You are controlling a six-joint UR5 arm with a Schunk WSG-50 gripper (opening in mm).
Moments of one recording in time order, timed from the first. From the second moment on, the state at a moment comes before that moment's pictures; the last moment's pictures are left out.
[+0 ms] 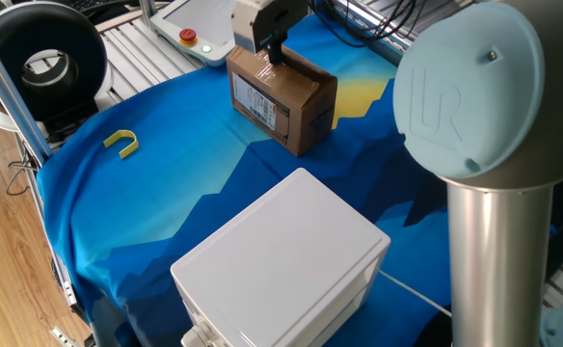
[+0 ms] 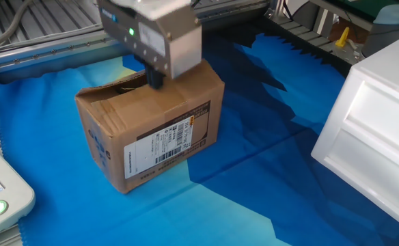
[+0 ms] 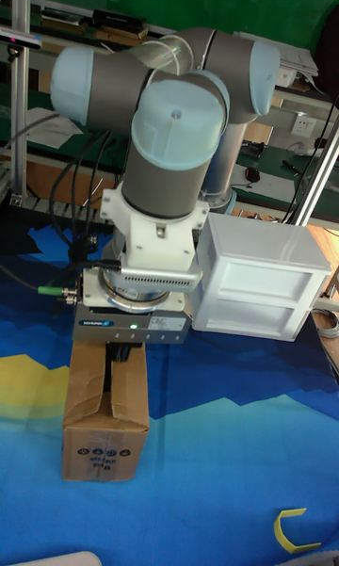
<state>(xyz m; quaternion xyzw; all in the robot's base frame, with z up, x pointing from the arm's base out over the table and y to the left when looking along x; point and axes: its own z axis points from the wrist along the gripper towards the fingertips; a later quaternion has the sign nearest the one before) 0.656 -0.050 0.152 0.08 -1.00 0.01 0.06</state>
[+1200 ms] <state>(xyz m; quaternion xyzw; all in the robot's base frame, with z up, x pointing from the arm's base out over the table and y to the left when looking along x) 0.675 -0.071 0.171 0.11 -0.99 -0.01 0.02</state>
